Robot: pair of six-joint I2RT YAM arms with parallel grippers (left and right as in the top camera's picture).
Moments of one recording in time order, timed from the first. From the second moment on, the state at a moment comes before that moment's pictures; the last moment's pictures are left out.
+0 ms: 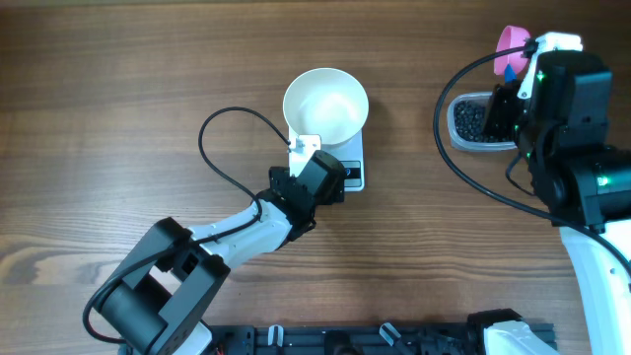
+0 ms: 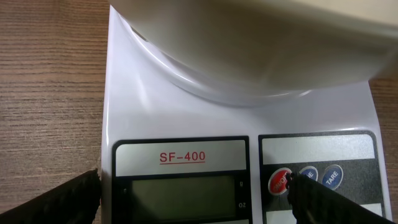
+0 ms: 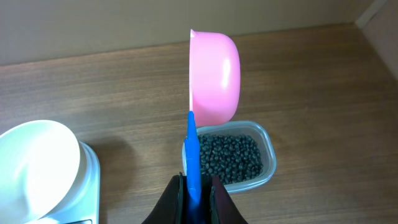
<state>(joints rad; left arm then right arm) -0.72 1.70 0.76 0.01 -0.35 -0.59 0.14 1.21 1.41 -0.89 0.24 0.18</state>
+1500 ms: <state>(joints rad) -0.67 1.73 0.76 0.04 -0.24 -0.58 0.14 1.21 1.41 -0.89 0.24 0.18</state>
